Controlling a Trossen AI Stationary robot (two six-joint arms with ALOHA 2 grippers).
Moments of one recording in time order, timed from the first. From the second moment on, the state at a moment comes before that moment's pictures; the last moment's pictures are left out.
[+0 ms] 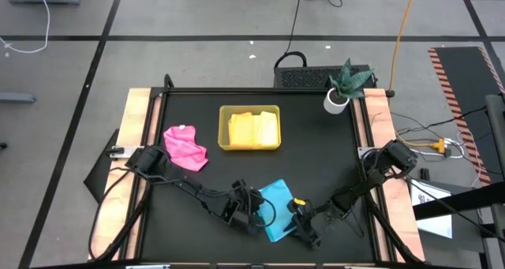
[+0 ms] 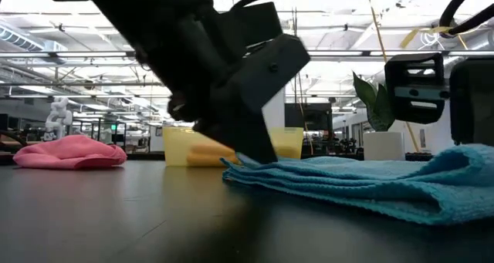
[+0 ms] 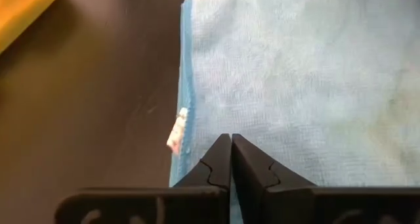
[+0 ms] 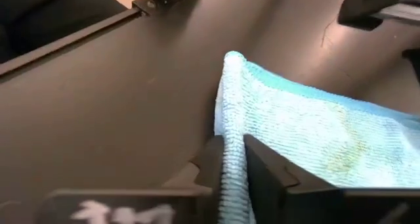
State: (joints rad) left arm -0.47 2.14 1.39 -0.30 -0.63 -0.74; right arm 0.72 1.87 0.61 0.67 0.23 -0.12
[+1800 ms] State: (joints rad) left arm -0.55 2.06 1.29 -0.21 -0.71 -0.61; right arm 0.35 1.79 0.71 0.50 -0.11 0.11
